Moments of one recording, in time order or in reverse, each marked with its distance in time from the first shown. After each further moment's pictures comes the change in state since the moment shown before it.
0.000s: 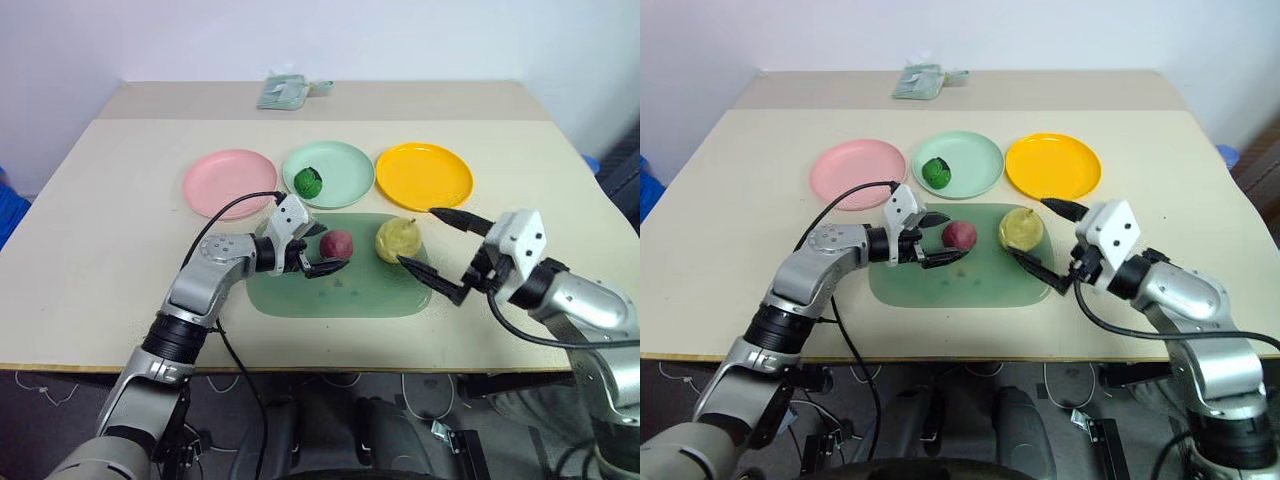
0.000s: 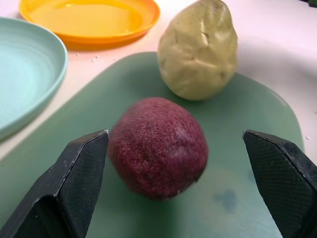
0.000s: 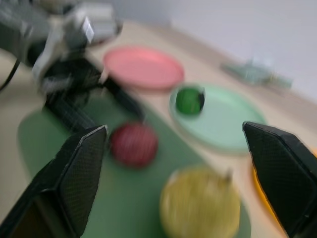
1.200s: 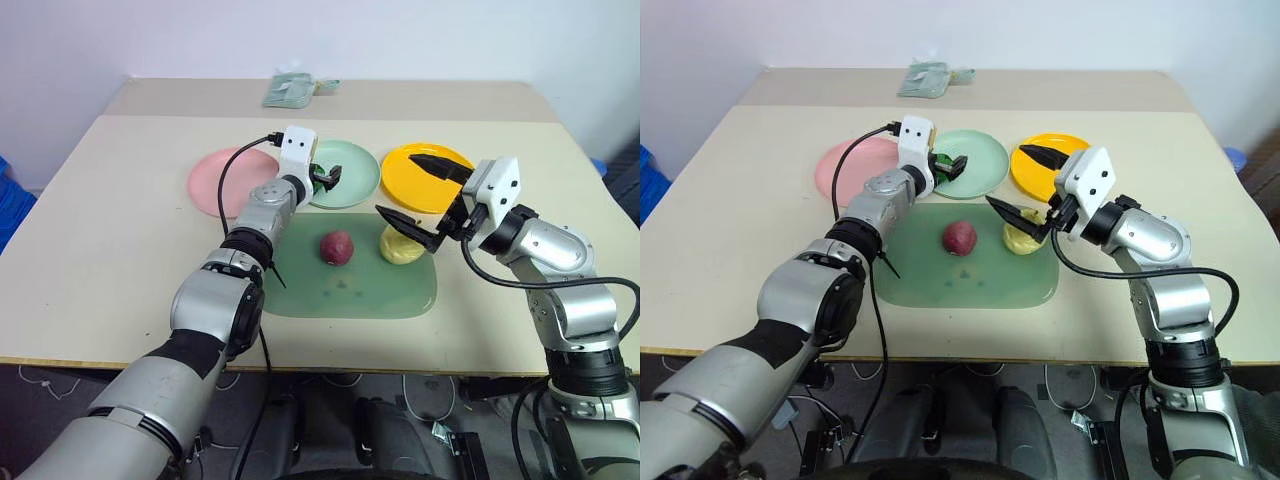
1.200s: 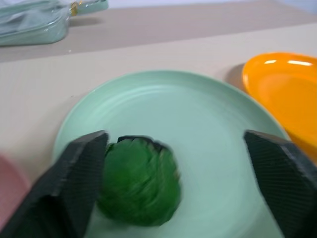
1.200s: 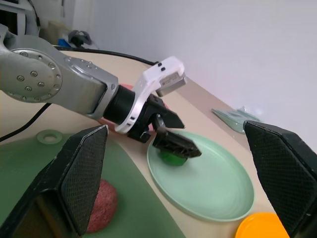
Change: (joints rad) left arm -0.628 -0.300 0.286 1.170 0.119 -0.508 0.536; right arm -0.389 0.118 0.170 0.281 -0.100 -0.161 0.000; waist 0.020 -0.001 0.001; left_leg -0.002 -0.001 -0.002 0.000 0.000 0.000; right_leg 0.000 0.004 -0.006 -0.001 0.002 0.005
